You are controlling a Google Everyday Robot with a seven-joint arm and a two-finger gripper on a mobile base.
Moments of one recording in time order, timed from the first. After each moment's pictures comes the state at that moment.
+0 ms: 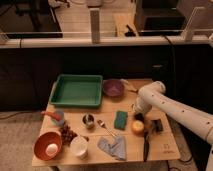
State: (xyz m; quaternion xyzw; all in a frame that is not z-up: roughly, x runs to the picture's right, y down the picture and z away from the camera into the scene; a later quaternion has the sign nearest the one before) arm 0.198 0.148 0.883 -0.16 -0.23 -0.67 0.69
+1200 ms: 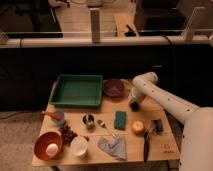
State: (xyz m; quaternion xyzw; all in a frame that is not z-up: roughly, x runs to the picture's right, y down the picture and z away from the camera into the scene) arm 0.204 0.082 0.948 -0.15 -0.21 -0.66 0.70
